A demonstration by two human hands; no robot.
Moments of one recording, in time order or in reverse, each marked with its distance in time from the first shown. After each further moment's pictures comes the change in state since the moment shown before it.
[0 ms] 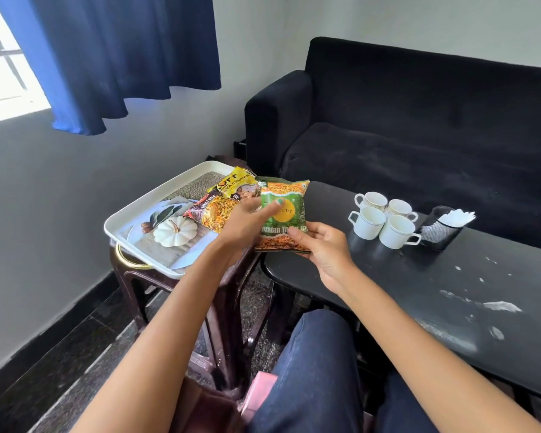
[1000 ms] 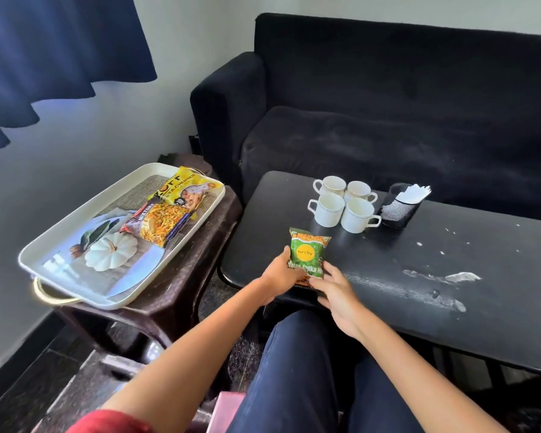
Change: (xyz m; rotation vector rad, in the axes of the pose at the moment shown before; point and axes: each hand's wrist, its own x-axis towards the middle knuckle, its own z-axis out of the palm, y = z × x) left_hand 0.049 -0.105 0.138 0.444 -0.291 -0.191; right_hand 0.003 0.083 -0.125 -0.040 0.188 0.299
